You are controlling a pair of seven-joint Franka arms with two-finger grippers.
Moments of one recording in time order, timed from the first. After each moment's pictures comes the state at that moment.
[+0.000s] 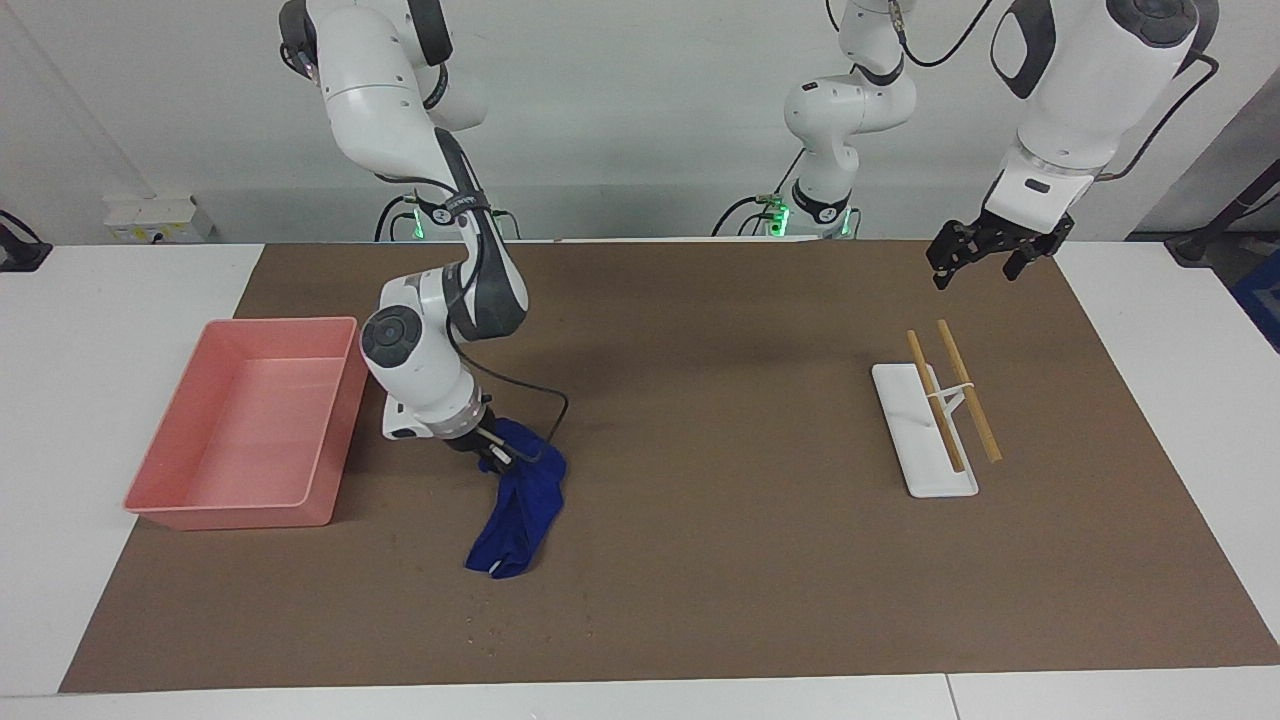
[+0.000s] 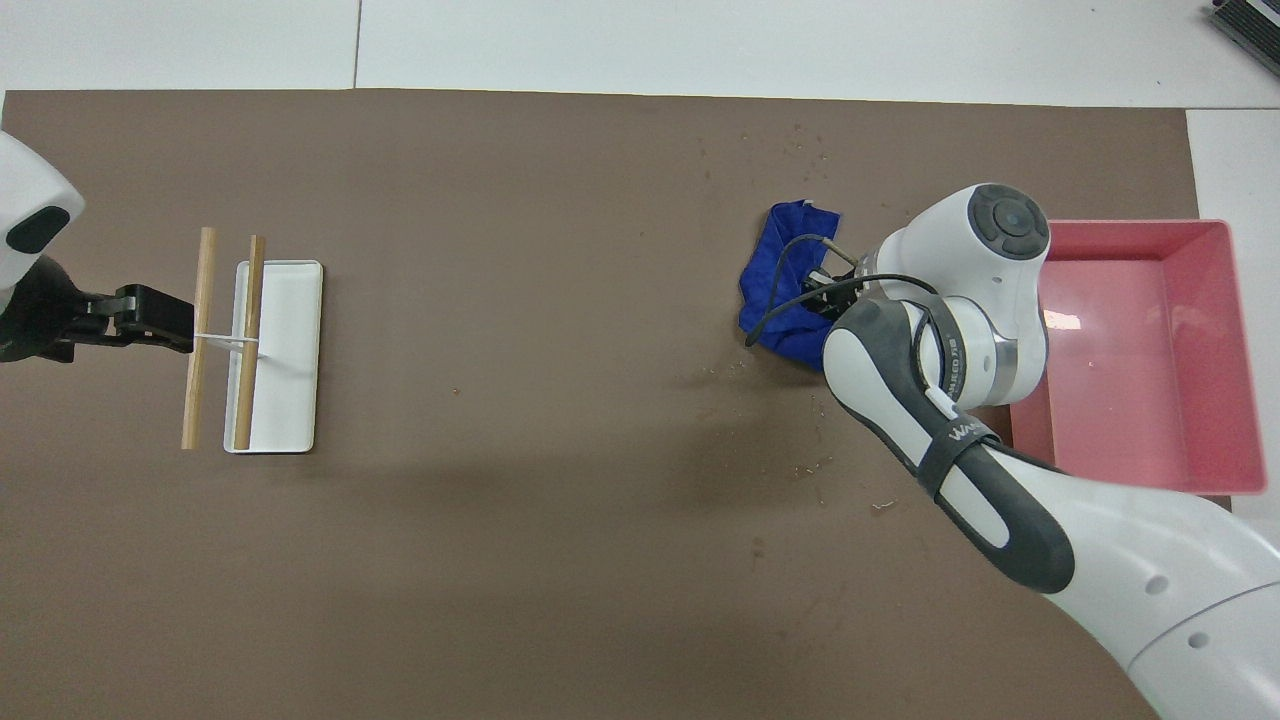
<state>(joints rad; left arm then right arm) 0.11 -0.03 -0.21 -1.66 0.05 1.59 -0.13 0.14 0.41 0.08 -1.87 0.16 2.24 0.83</state>
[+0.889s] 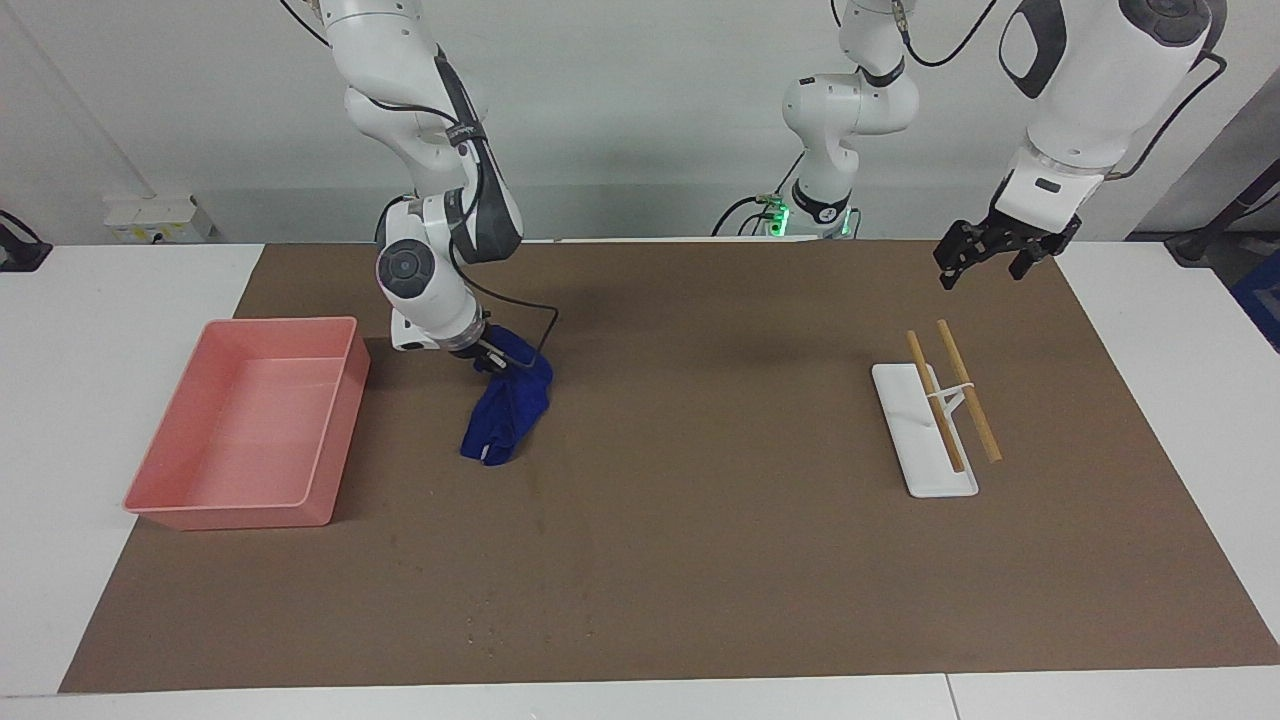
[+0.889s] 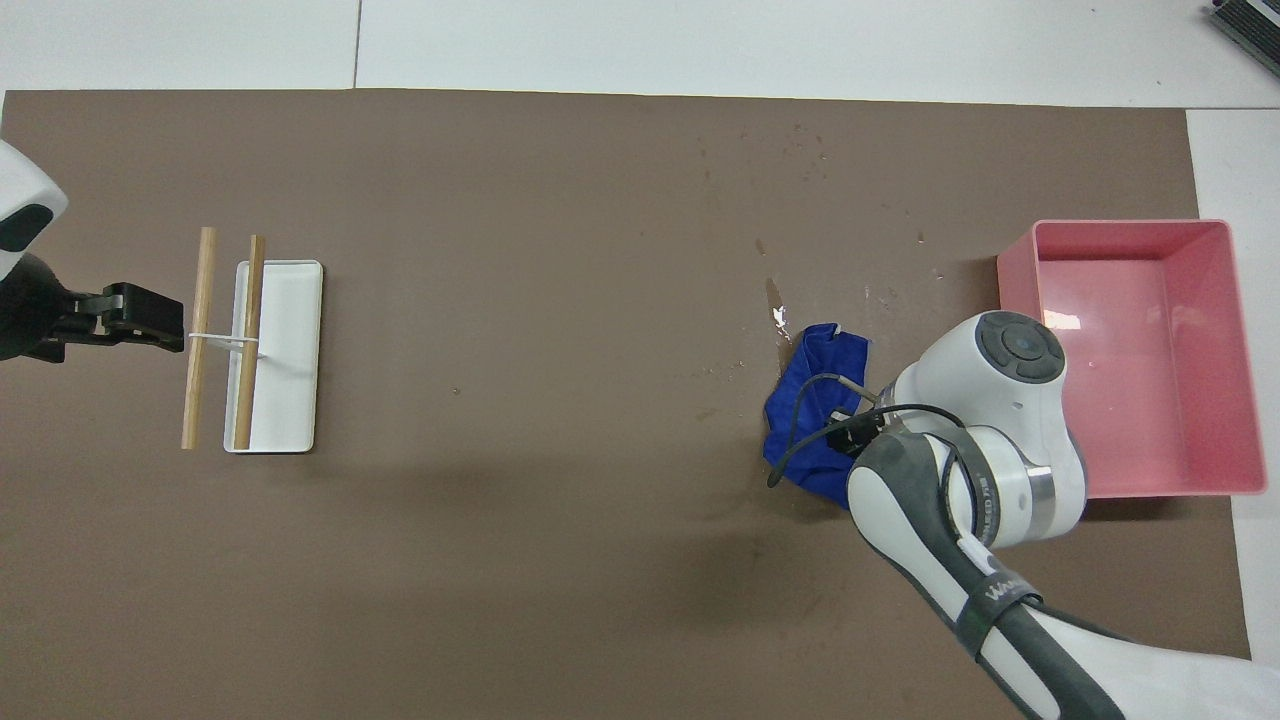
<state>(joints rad) -0.10 -0.03 0.01 -1.66 0.05 1.59 -0.13 0.15 0.10 0.09 -2.27 0.16 2.11 0.83</state>
